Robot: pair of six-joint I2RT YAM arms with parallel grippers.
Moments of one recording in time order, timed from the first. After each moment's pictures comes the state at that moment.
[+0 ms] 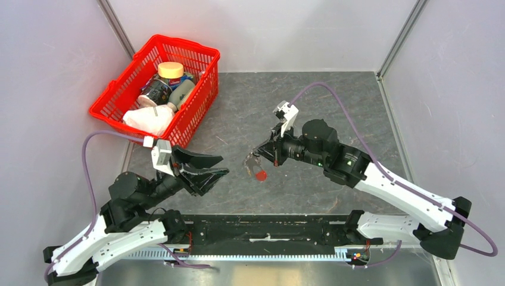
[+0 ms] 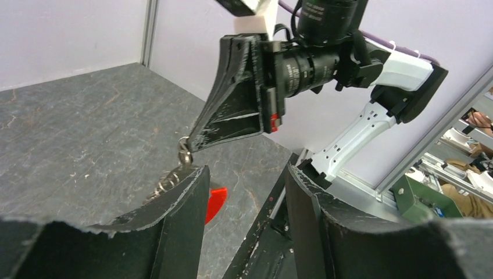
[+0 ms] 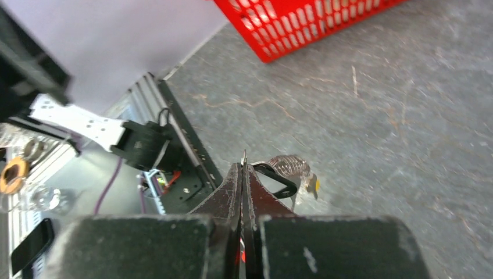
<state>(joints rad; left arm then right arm) -1.02 0.36 0.78 -0.18 0.03 -0.36 0.98 1.08 1.14 -0.27 -0.12 0.36</state>
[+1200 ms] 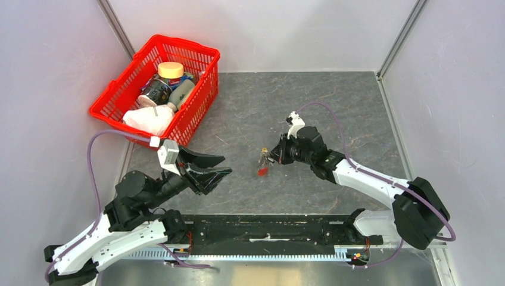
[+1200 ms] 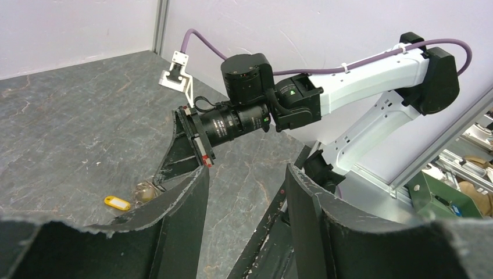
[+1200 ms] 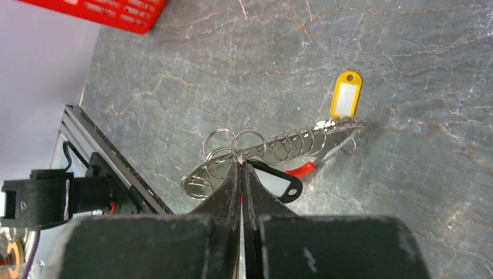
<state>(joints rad) -1.02 0.37 0.75 -0.19 0.00 -0.35 0.69 1.27 0.70 0.07 -0.18 0.58</state>
